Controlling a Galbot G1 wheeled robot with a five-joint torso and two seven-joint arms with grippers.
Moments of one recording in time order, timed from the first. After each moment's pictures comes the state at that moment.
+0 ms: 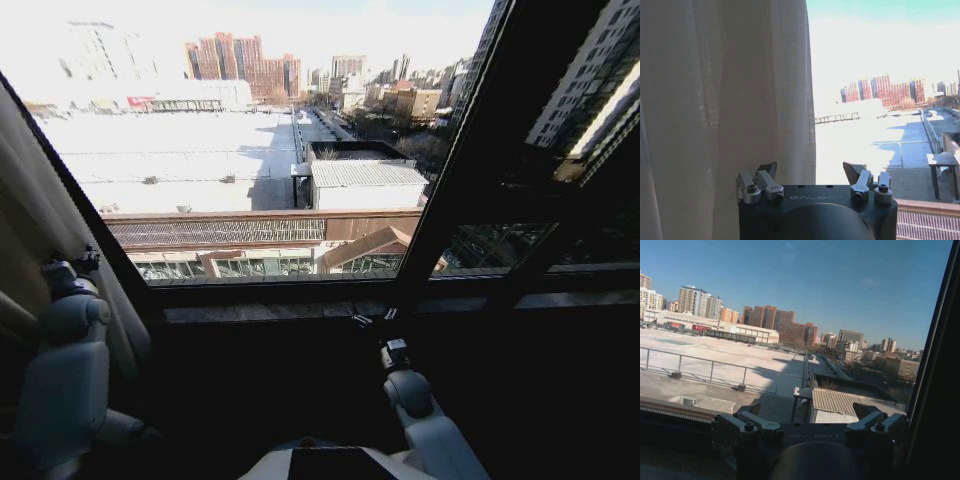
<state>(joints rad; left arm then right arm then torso) 1.03 -1.04 -0.91 -1.74 -0.32 0.39 -0.21 -1.39 1.33 0.38 1.82 0.01 0.02 0.12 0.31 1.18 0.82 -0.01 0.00</state>
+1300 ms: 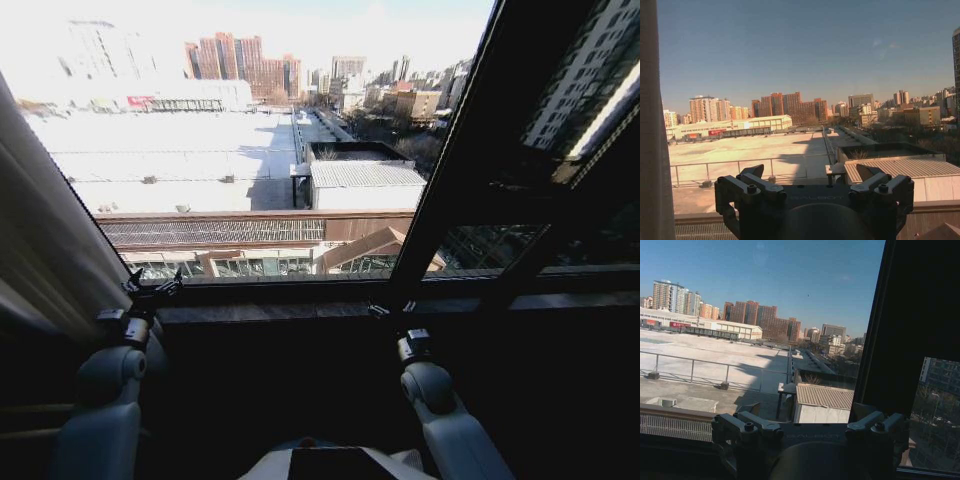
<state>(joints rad) 1.31 -1.23 -0.92 -1.95 -0.30 0.21 0.14 -1.39 1.28 0.47 1.93 0.11 -0.10 0.14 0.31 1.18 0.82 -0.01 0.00</state>
